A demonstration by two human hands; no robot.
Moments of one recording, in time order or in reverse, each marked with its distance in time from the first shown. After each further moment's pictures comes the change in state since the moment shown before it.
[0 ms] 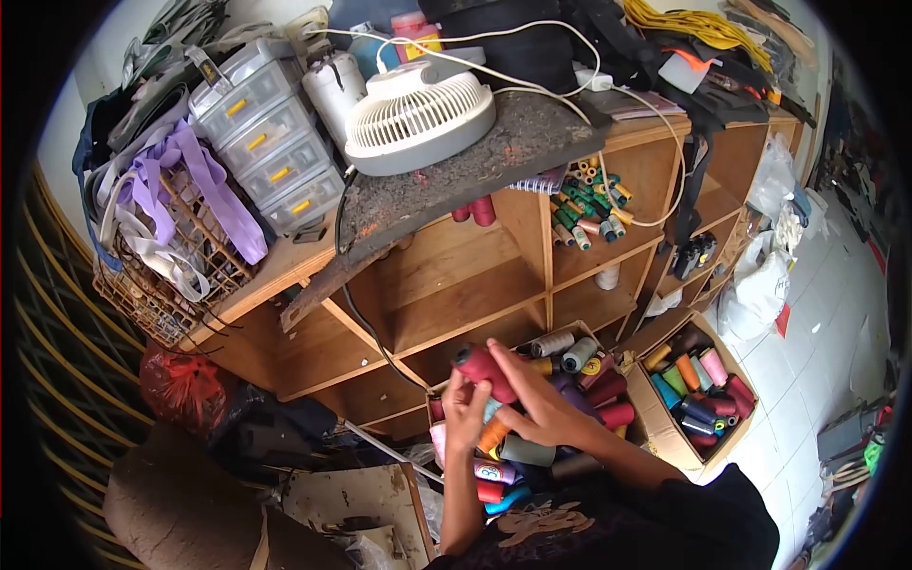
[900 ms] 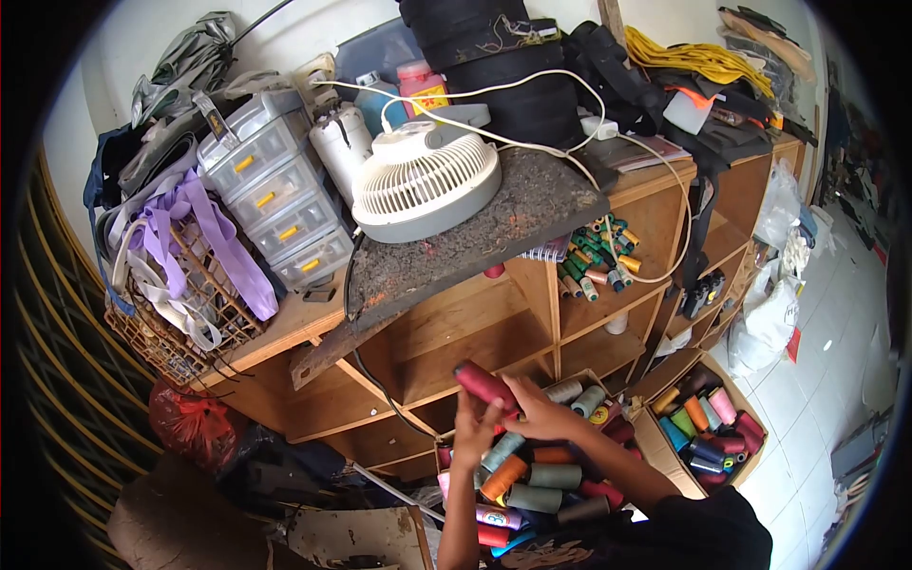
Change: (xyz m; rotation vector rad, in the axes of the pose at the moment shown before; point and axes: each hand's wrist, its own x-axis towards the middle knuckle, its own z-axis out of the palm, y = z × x) left_hand 0.061 -0.017 -0.002 0.254 -0.105 -0.030; right_hand 0.025 0.108 0.004 -0.026 -0.063 0.184
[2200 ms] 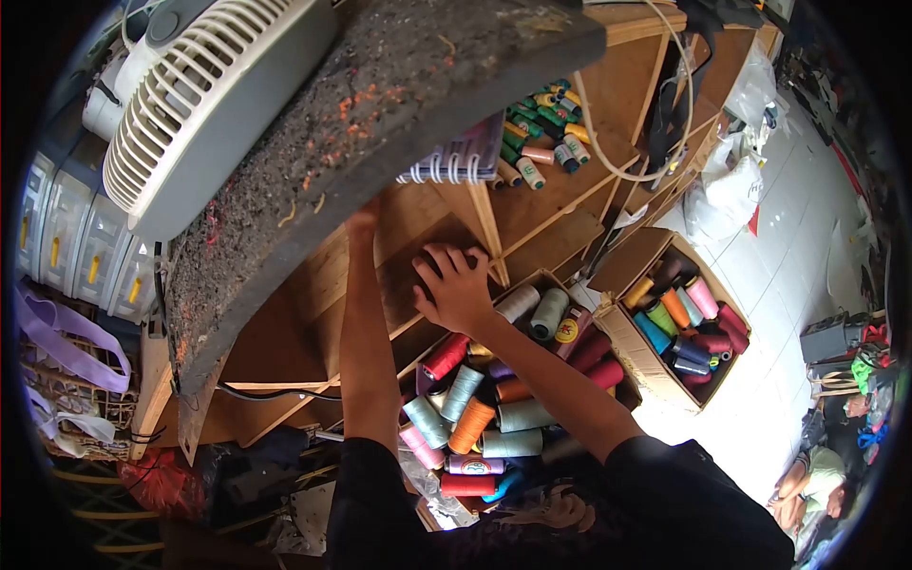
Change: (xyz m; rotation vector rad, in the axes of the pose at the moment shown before) left_hand 0.350 -0.174 -0.085 0.649 0.196 0.335; right_hand 0.082 0.091 0.033 -0.748 0.604 0.065
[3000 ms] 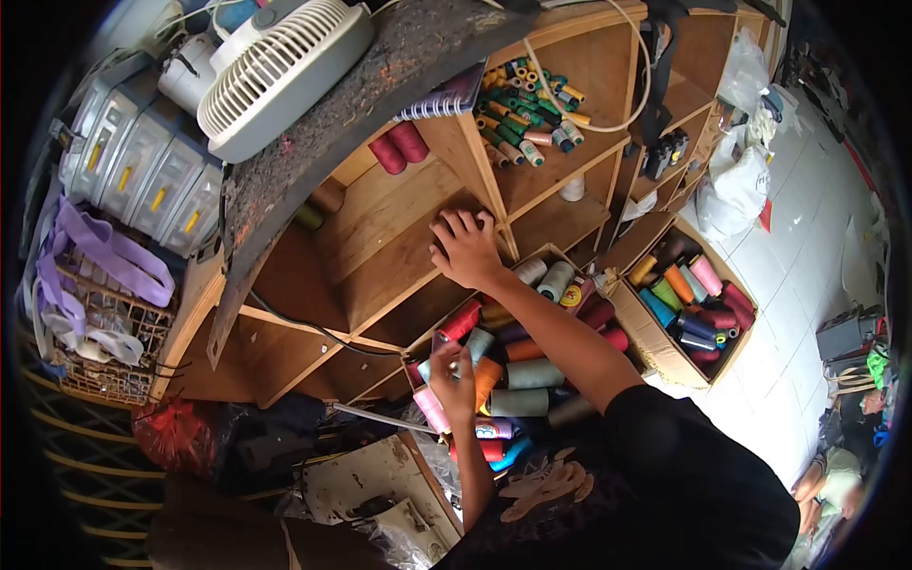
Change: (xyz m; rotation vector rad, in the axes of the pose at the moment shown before) left_hand -0.373 0.232 -0.112 -0.184 0.028 -0.495; right_hand -0.005 -0.001 0.000 -0.038 -0.025 -0.032
